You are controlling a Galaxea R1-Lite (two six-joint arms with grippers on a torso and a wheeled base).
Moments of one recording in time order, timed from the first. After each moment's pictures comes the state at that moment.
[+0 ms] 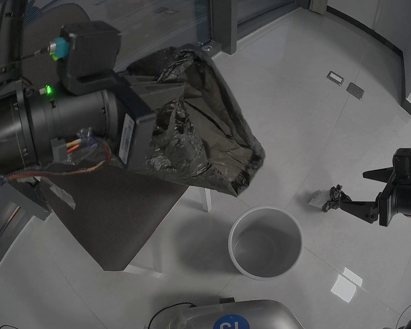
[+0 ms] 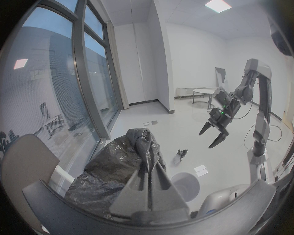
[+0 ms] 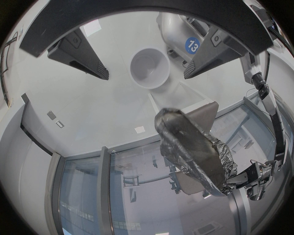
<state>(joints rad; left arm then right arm) -0.81 1.43 -1.30 -0.01 0.03 0.53 0.30 1.26 -0.66 -0.17 0.17 -0.17</state>
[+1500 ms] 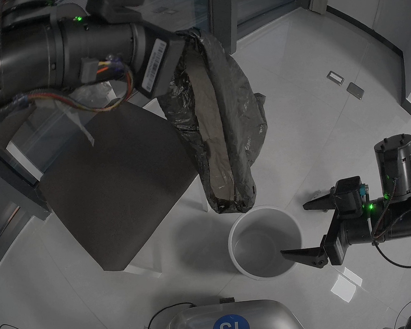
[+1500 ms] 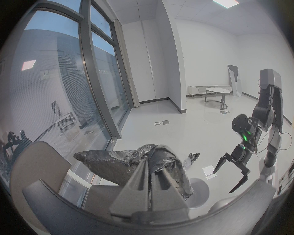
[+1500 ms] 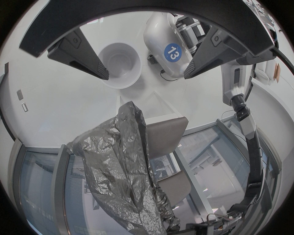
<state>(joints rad) -0.85 1.57 -1.65 0.17 0.20 0.51 0.62 1.48 -0.73 -0.18 0.16 -0.24</state>
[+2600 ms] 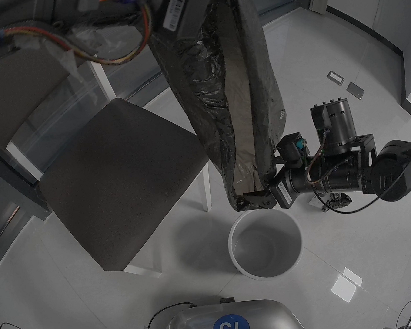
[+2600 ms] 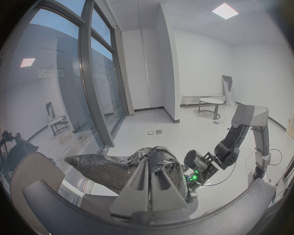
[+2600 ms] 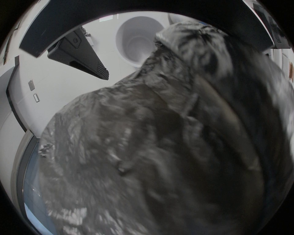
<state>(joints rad) -0.99 1.63 -1.91 0.33 0.23 0.48 0.56 1.83 -1.15 -0.19 0.05 -0.30</state>
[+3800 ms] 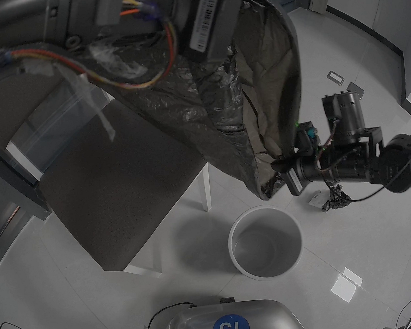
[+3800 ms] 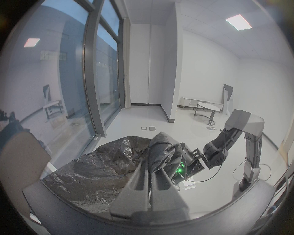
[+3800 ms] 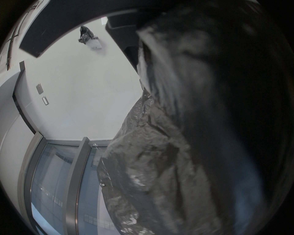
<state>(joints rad) -1.01 1.63 -1.86 0.34 0.23 0.31 0.51 1.81 -1.16 -0.19 0.02 -0.30</state>
